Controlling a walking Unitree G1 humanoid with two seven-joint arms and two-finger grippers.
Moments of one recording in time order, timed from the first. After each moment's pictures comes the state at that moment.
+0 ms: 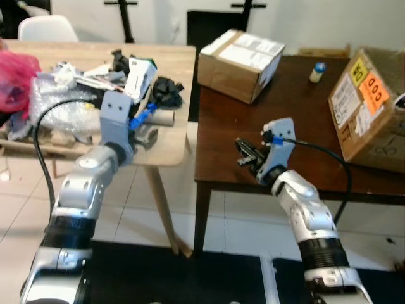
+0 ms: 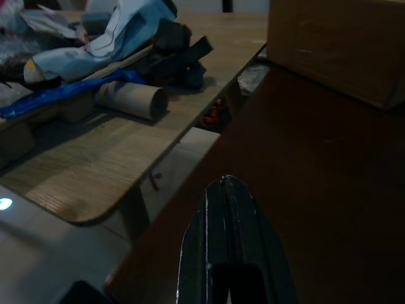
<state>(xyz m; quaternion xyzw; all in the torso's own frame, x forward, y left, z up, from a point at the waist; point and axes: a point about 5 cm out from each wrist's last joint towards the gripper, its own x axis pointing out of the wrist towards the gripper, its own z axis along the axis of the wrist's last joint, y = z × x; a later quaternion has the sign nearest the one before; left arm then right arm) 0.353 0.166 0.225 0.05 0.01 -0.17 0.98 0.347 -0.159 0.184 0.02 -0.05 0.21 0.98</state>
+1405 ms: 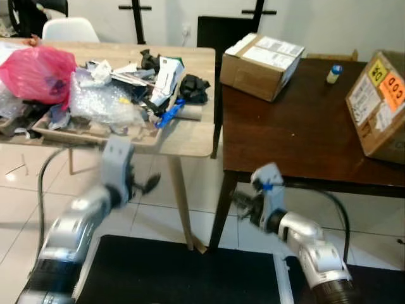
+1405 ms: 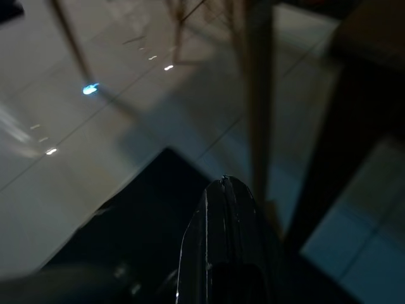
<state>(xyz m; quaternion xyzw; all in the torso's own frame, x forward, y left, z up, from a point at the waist) 0.283 0.173 0.130 0.01 0.14 -0.32 0.94 0.281 -0.158 0.088 -0.01 0.15 0.34 0.93</state>
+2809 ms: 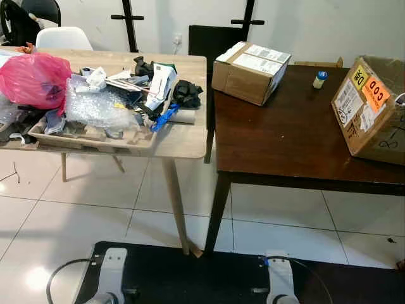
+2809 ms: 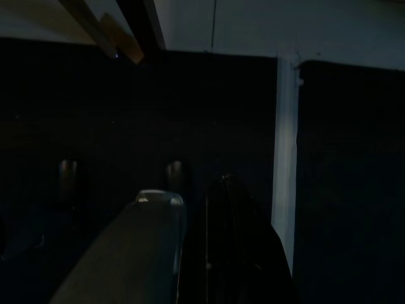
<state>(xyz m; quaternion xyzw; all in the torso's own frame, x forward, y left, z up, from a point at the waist) 0.207 0.192 -0.065 -0.01 0.44 -0.04 0.90 0.206 -0.191 -0.068 -0.02 0.40 -0.05 0.91</state>
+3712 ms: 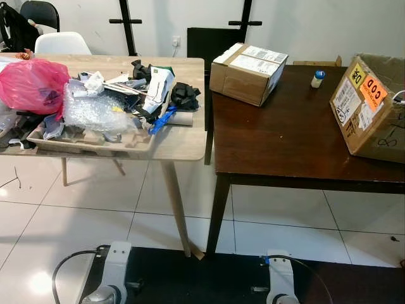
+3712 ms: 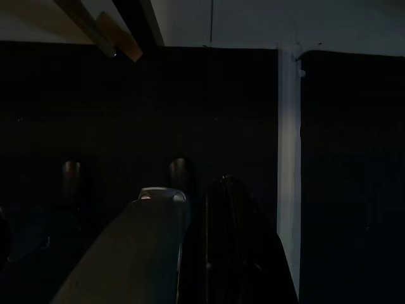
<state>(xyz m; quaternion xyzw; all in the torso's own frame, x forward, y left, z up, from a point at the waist) 0.214 0.191 -0.063 0.00 0.42 -0.06 0.90 0.202 -0.193 -0.071 -0.01 0.41 -0.06 0.91</state>
